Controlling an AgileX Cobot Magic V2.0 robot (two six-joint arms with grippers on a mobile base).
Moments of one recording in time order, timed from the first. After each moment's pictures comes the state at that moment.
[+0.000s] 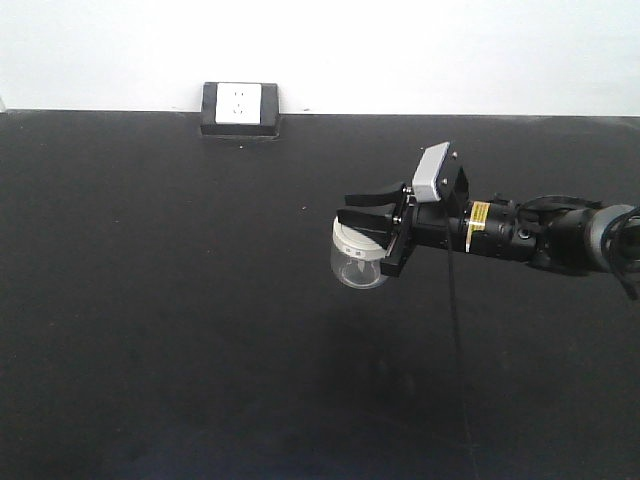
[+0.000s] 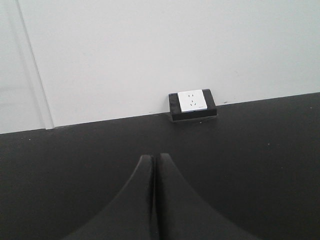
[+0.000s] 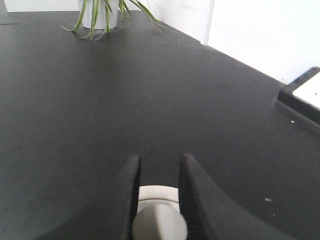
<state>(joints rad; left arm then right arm) -0.04 0.16 -0.20 0.06 0.14 -0.01 0.09 2.09 -1.20 -1.30 -1.12 0.69</state>
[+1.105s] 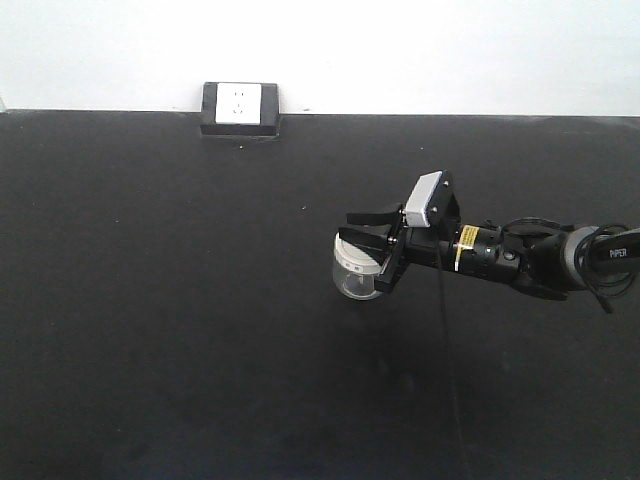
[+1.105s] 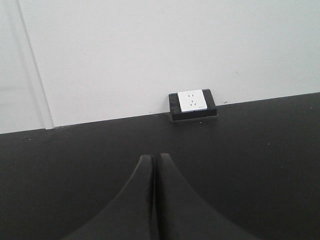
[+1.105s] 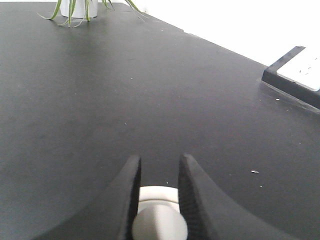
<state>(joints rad) -0.04 0.16 -0.20 0.06 0.14 -0.01 0.09 2.22 -1.21 -1.20 -1.13 0.55</state>
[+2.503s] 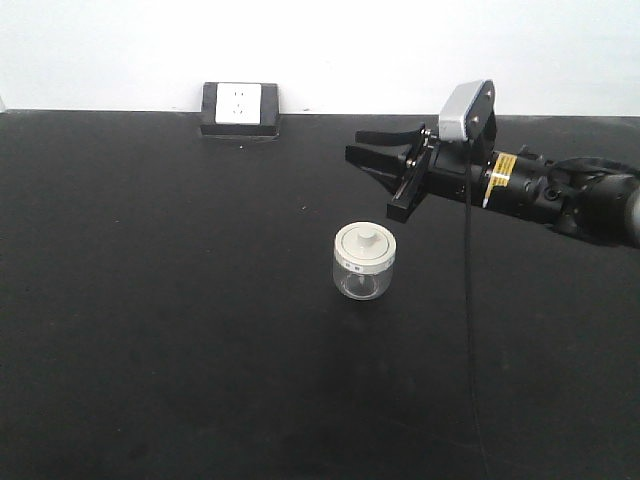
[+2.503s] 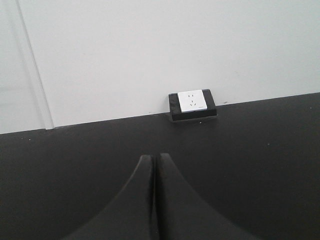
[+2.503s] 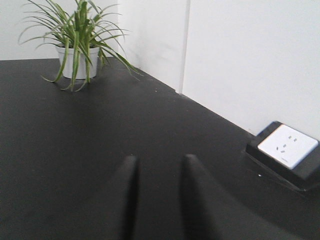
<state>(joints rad) -0.04 0.16 -0.20 0.06 0.14 -0.01 0.09 1.92 -1.21 -1.24 -1.10 0.81</state>
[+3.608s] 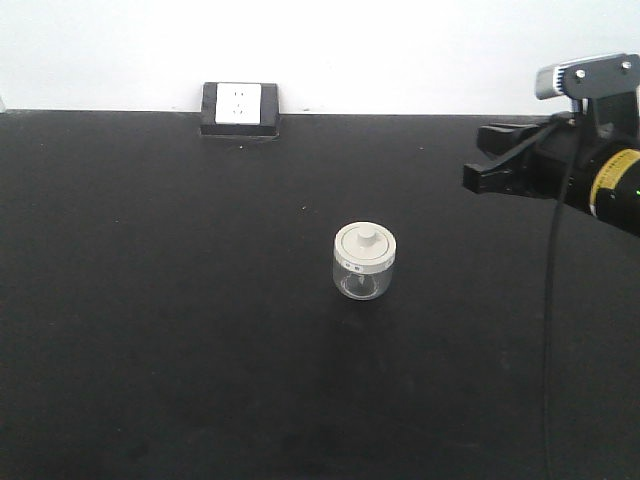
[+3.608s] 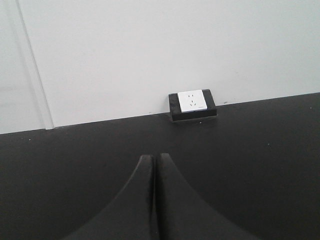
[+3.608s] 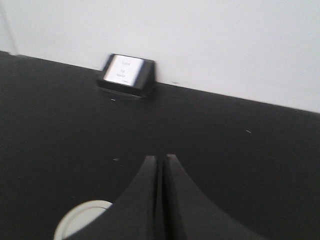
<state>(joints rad) -0.04 0.16 -0.20 0.06 0.14 -0.01 0.09 1.39 -0.90 -1.18 -0.32 1.09</state>
